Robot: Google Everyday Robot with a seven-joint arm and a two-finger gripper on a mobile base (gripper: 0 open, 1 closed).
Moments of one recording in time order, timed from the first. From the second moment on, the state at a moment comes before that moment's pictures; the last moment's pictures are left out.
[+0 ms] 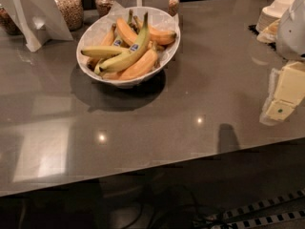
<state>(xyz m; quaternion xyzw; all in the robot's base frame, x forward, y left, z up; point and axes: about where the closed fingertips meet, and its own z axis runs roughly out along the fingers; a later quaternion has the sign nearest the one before) 0.438 -0.216 0.977 -0.60 0.78 -0.04 0.16</state>
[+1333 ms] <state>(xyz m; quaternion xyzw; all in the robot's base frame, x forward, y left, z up) 0.492 -0.159 0.996 -0.66 0.69 -0.02 0.29</state>
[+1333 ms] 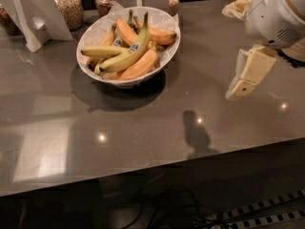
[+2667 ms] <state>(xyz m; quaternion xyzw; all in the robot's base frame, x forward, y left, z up) 0.585 -0.020 1.022 -0.80 0.49 -0.01 0.34</state>
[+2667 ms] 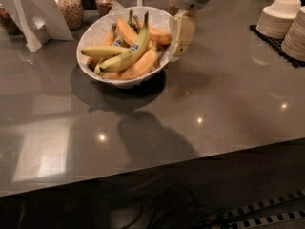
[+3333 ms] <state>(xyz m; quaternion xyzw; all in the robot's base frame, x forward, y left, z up) 0.597 -0.005 1.015 -0.82 0.46 -0.02 0.33</state>
